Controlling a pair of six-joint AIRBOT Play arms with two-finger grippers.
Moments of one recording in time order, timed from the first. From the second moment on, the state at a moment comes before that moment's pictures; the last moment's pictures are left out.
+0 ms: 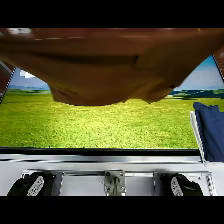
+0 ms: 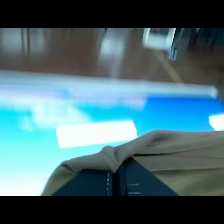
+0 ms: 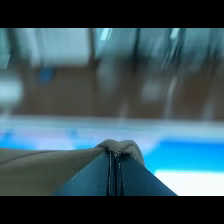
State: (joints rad) left arm 0.21 -0.73 1.45 0.79 -0.91 -1.20; right arm -0.29 -0.69 1.41 -0.88 0.78 1.10
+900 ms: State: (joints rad) left arm 0.21 -0.74 1.56 1.19 -1.40 -1.40; right arm -0.29 -0.74 1.78 -1.43 1.60 1.41
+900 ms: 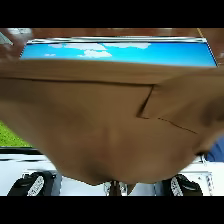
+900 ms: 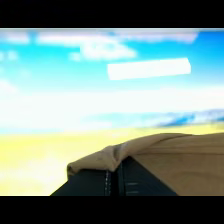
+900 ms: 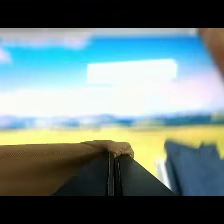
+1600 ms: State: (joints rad) left arm 0.15 -1.51 1.42 1.23 -1.01 -1.31; right arm -0.10 -1.58 1.47 -1.24 0.99 1.45
